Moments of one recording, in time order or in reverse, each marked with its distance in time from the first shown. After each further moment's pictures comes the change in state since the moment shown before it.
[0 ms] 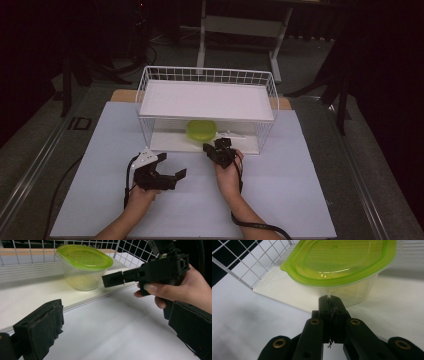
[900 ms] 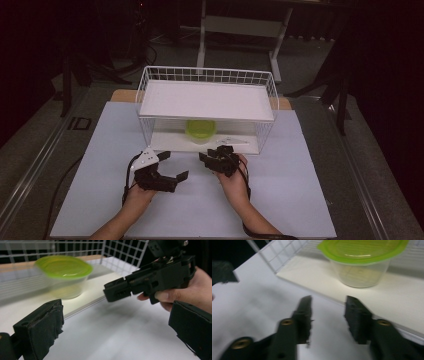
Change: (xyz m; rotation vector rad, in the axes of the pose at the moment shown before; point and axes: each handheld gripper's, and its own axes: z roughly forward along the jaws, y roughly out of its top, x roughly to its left) left arm -0.010 0.011 -0.004 -0.025 -0.109 0.117; right arm 0.015 -0.009 -0.038 0.017 0.082 -0.135
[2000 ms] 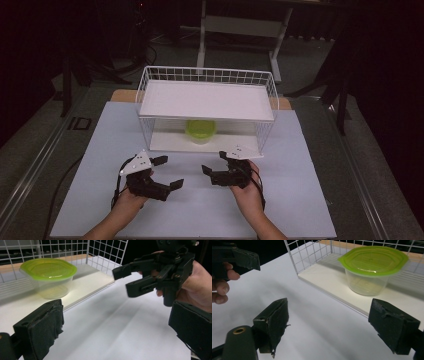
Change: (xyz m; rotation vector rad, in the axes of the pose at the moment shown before) left arm -0.005 0.002 -0.029 0.027 -0.064 0.006; right arm 0.004 -0.014 -0.049 -0.097 0.084 -0.160
